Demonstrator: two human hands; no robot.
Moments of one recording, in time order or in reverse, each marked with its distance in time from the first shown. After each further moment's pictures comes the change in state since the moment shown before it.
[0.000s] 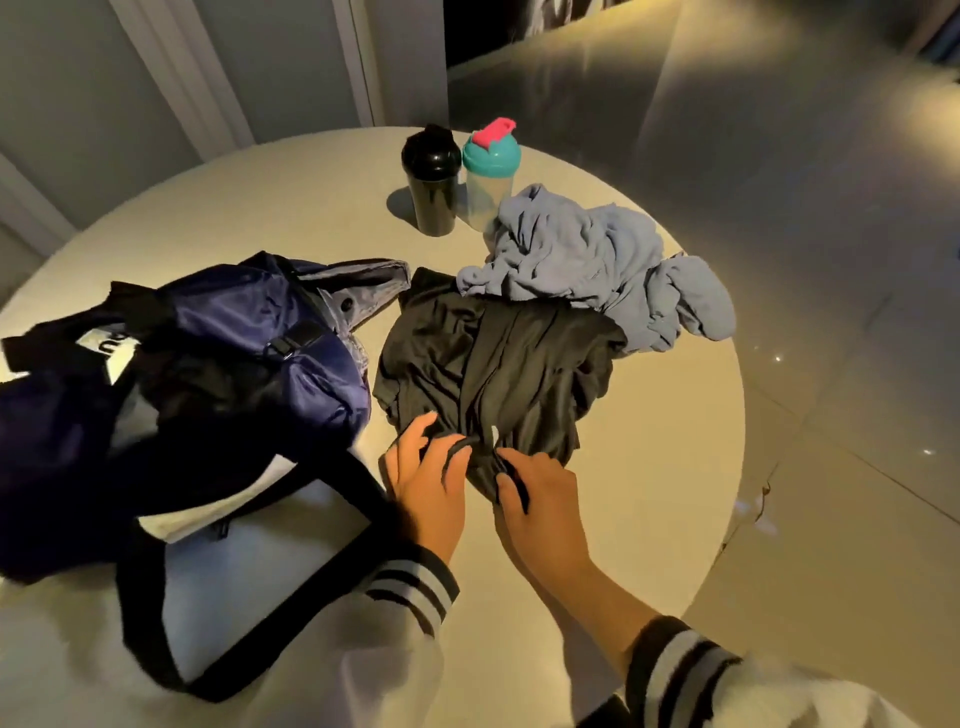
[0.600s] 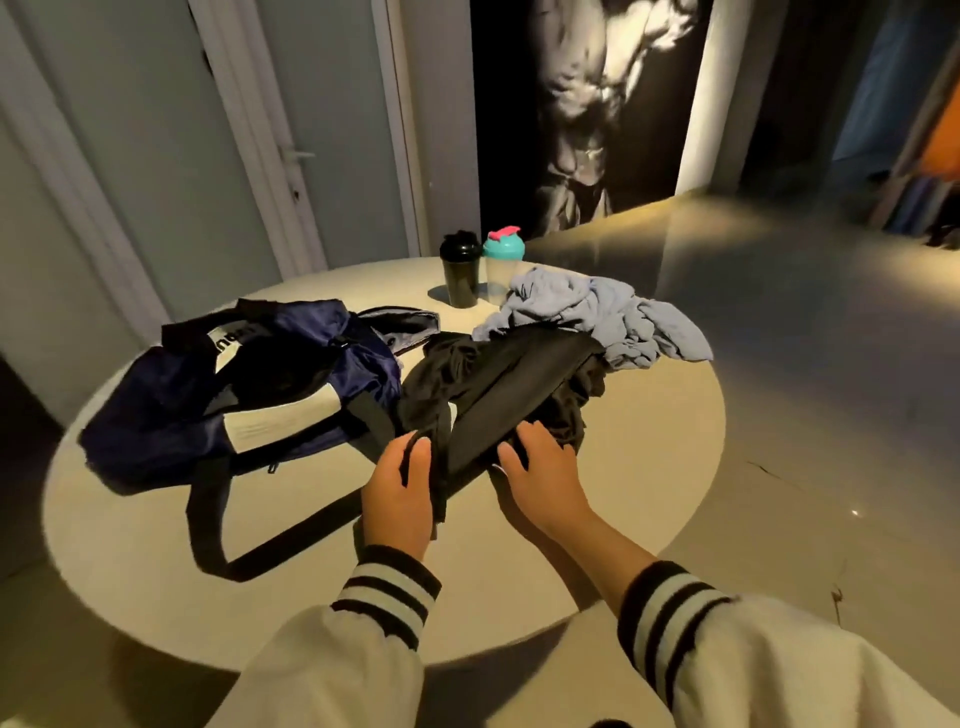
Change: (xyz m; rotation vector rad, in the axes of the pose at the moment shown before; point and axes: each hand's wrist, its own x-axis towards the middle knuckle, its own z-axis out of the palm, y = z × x) left_hand -0.117 0.023 -0.067 -0.505 0.215 -0.167; right_hand -0.047 0.010 0.001 0.134 0.056 -0.192
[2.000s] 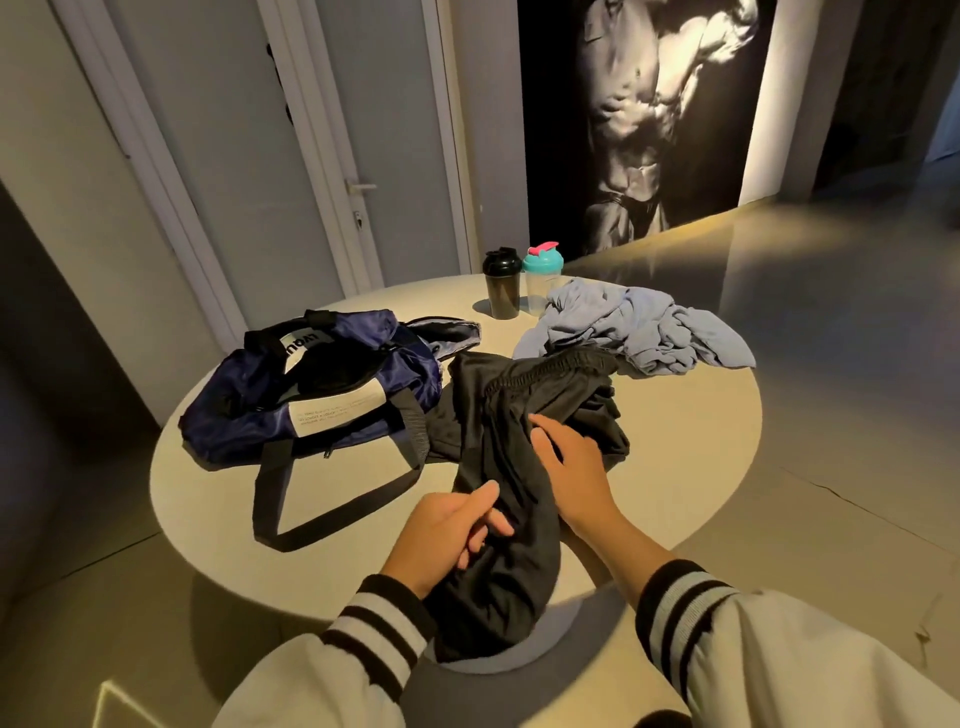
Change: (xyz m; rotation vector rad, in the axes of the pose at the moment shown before) left_hand -0.057 0.023 -0.034 0.084 -0.504 -0.093; right_hand -0.021 -0.019 -0.026 0.223 -0.048 0.031
